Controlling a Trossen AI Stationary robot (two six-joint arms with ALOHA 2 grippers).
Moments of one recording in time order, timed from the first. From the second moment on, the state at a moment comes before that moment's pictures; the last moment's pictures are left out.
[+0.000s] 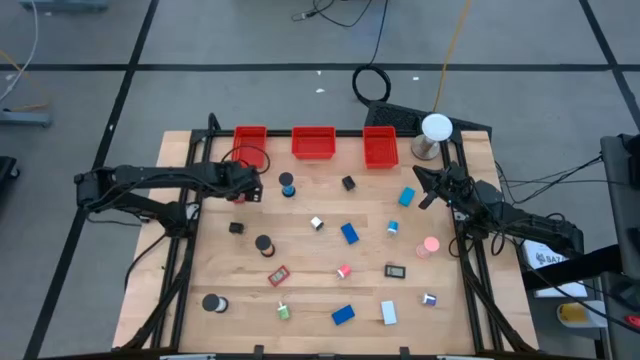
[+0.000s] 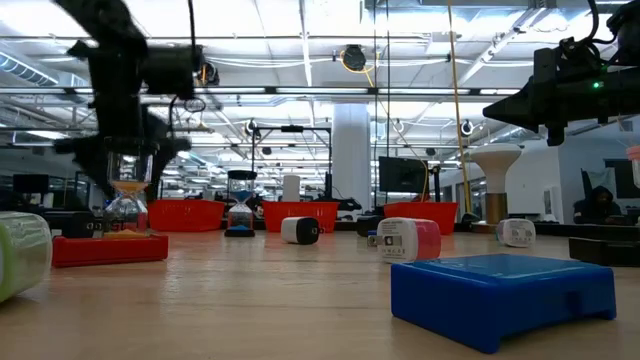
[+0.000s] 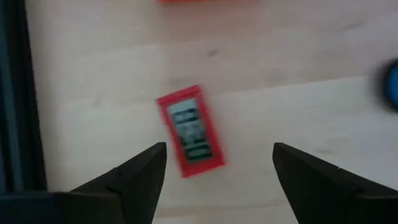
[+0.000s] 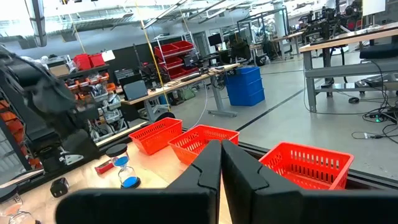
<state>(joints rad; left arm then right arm) 0.34 1.23 0.65 -0.86 -0.27 -1.10 -0.28 0.01 0.02 0.08 0.39 0.24</state>
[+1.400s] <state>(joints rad) 0.47 1.01 0.48 -0.59 -0.24 -0.75 -0.28 0.01 0.02 0.08 0.39 0.24</state>
